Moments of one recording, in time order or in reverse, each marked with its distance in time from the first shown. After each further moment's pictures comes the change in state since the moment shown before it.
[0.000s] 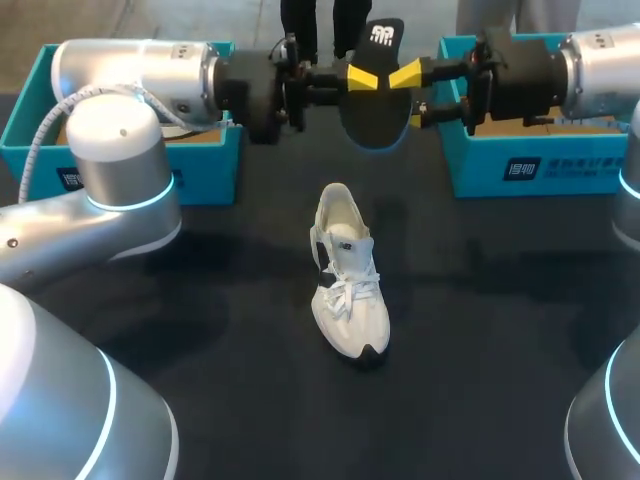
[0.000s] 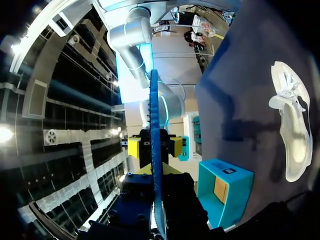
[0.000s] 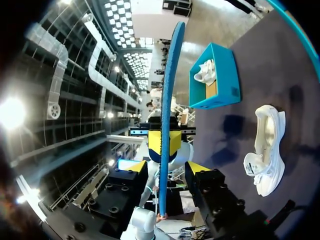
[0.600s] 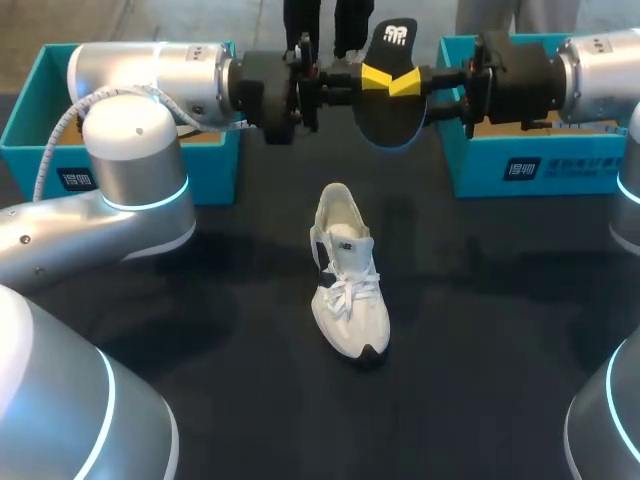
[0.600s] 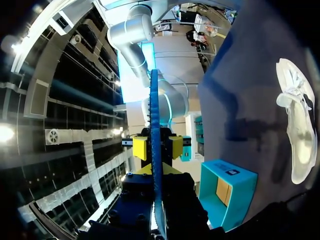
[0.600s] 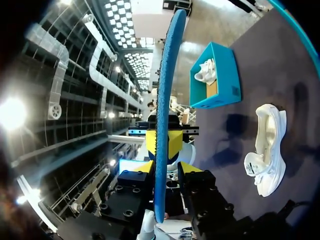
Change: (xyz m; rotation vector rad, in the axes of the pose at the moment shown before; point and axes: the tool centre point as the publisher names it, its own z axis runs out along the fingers) left arm 0.000 0.002 0.015 0.000 -0.017 -0.002; right arm -0.002 -0.001 0.001 0.000 0.011 0.001
